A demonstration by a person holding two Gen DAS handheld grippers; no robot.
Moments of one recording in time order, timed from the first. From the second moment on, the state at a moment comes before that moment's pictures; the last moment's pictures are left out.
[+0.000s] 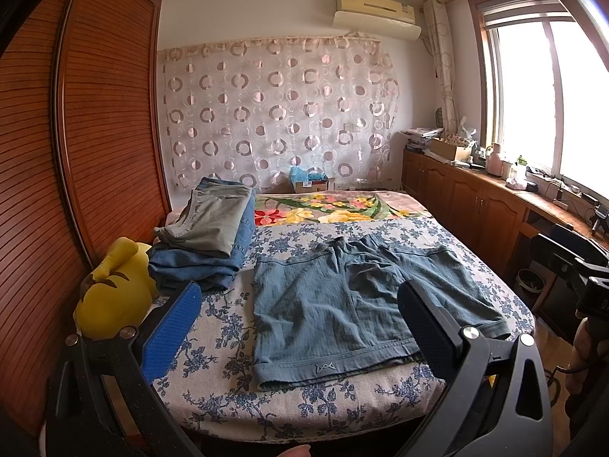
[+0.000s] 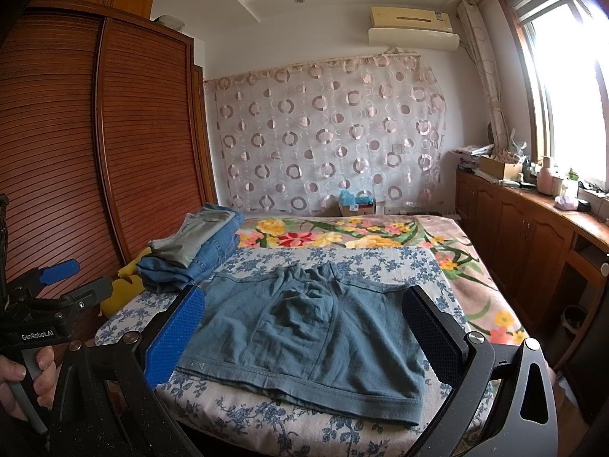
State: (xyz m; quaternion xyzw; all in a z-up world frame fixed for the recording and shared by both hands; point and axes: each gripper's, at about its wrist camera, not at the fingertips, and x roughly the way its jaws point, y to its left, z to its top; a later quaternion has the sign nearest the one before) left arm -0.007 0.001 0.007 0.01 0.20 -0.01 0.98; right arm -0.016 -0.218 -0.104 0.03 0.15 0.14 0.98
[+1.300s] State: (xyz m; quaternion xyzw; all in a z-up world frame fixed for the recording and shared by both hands) left arm 0.013 -0.006 -0.028 0.00 0.26 -0.02 0.97; right arm -0.007 -0.225 -0.115 0.02 0.18 0.13 0.97
